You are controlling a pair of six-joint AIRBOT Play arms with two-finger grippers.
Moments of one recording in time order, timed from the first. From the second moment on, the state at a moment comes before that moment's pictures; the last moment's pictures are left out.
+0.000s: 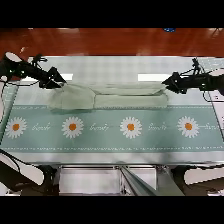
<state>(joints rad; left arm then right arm) 0.24 -1.89 1.66 0.93 -1.38 -1.47 -0.31 -1.66 1.24 -0.71 1.05 1.26</state>
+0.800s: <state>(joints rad) 0.14 -0.99 1.03 1.10 -1.02 -1.52 -0.63 -1.38 1.01 -0.81 1.09 1.26</state>
